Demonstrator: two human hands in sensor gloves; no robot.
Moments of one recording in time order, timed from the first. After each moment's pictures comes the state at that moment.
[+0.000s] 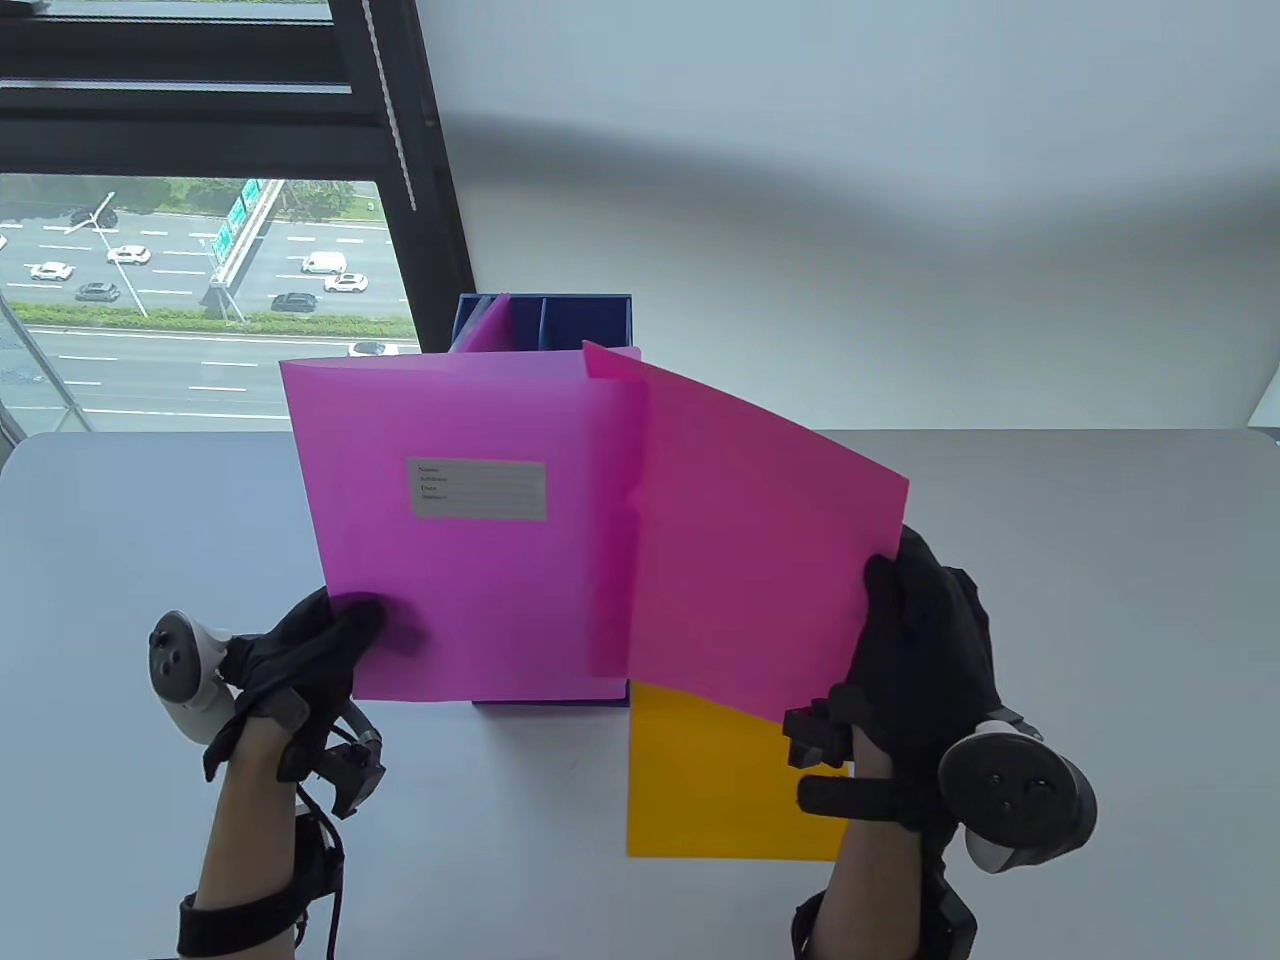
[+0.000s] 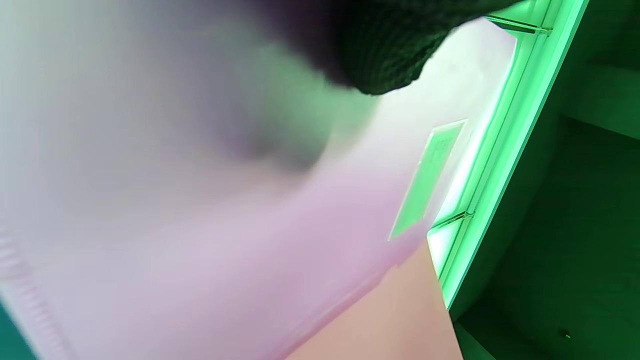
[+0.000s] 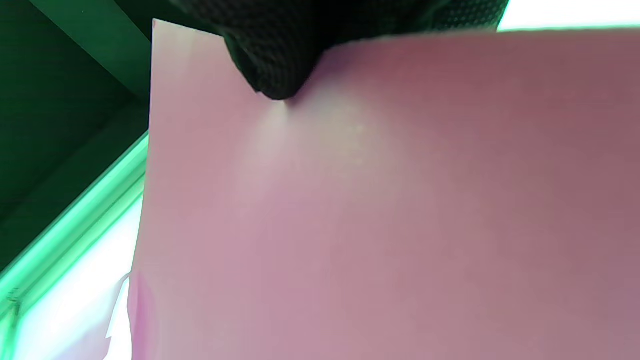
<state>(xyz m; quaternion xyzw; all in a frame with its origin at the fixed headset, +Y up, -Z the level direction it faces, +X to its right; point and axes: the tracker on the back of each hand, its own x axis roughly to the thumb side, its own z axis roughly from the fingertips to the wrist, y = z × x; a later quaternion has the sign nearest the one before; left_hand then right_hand) -0.329 -0.655 -0.364 0.09 -0.30 0.68 0.66 0.177 -0.554 -0.255 -0.03 -0.47 0.78 0.41</state>
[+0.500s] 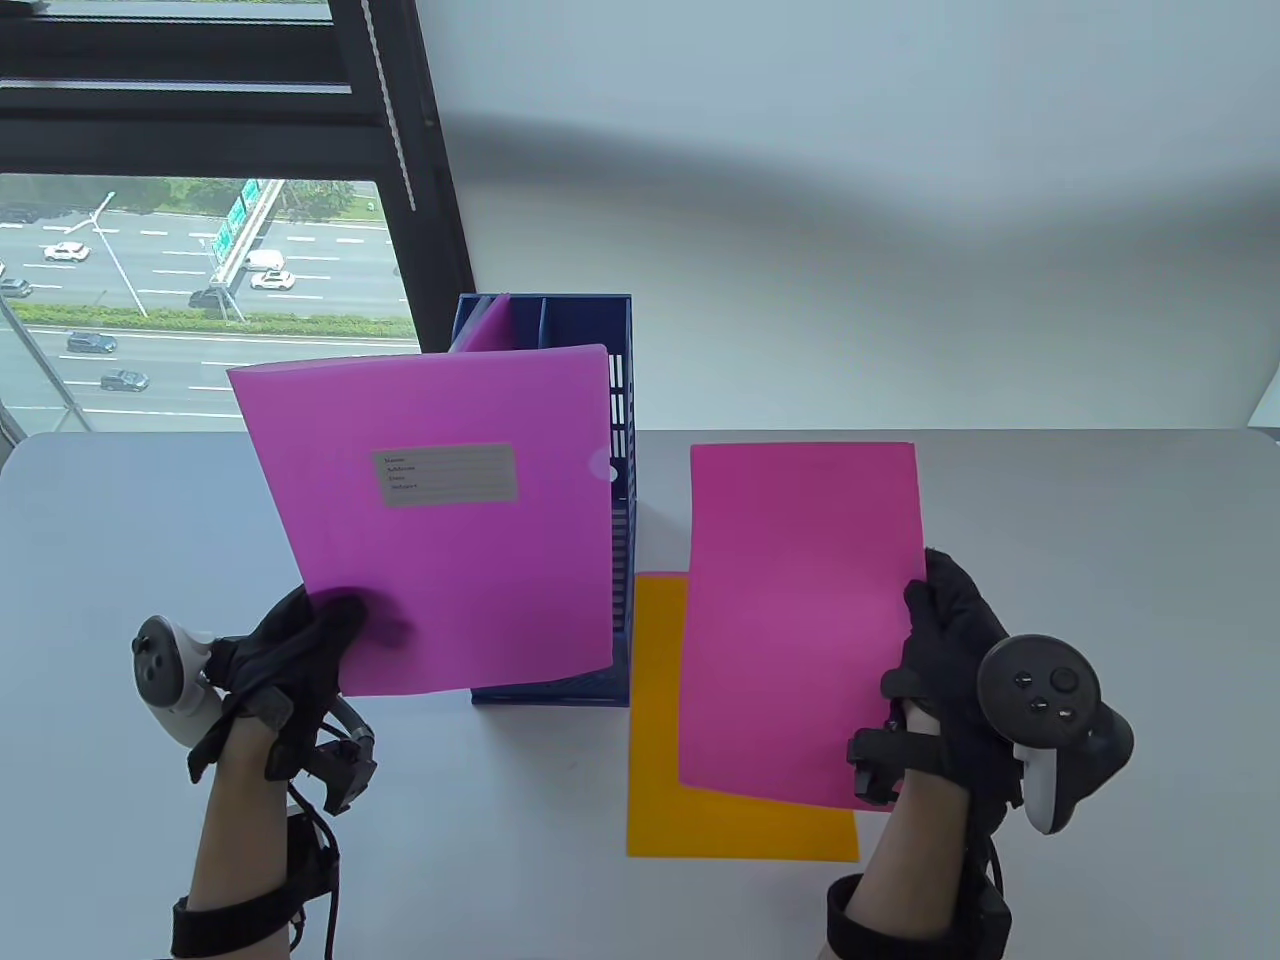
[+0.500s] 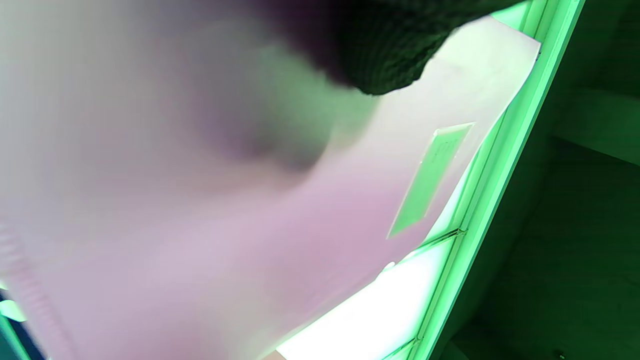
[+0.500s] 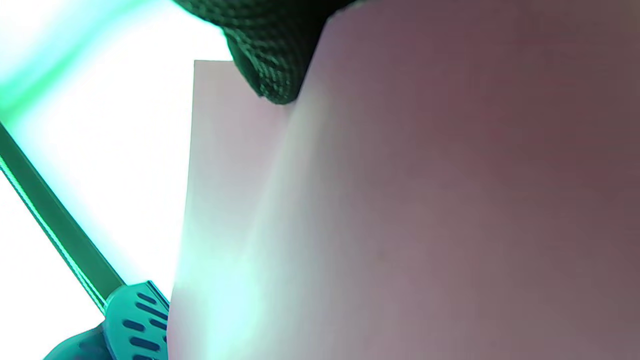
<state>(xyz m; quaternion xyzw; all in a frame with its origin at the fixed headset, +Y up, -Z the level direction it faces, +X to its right) -0.337 -0.655 -0.363 0.11 -0.29 0.69 0.65 0.222 -0.612 -0.311 -0.16 -0.20 0.89 0.38</state>
